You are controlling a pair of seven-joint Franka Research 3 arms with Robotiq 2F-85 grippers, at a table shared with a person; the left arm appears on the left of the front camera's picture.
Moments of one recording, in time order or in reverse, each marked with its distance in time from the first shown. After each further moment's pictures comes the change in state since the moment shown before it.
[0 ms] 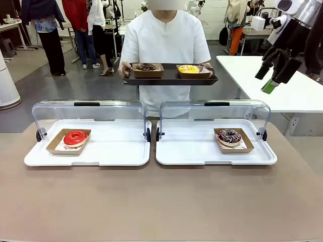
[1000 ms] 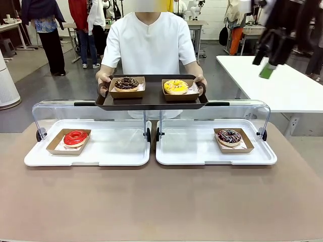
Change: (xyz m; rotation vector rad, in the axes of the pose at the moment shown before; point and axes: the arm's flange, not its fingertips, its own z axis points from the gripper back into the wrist) left arm 0.000 0.000 0.000 0.000 0.000 0.000; right arm 0.037 0.014 0.035 -0.004 0.100 0.009
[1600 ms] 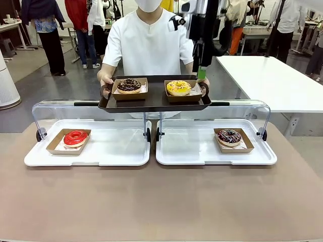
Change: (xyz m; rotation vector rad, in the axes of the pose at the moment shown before) left arm 0.000 0.000 0.000 0.000 0.000 0.000; right arm 0.175 -0.082 -0.067 0.181 0.143 0.151
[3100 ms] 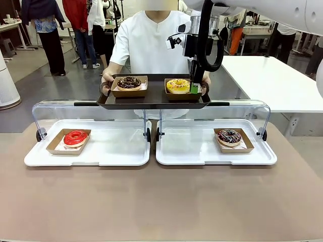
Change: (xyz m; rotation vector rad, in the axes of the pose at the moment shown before) left arm 0.000 0.000 0.000 0.000 0.000 0.000; right arm 0.008 -0.061 -0.072 0.099 -0.005 -0.033
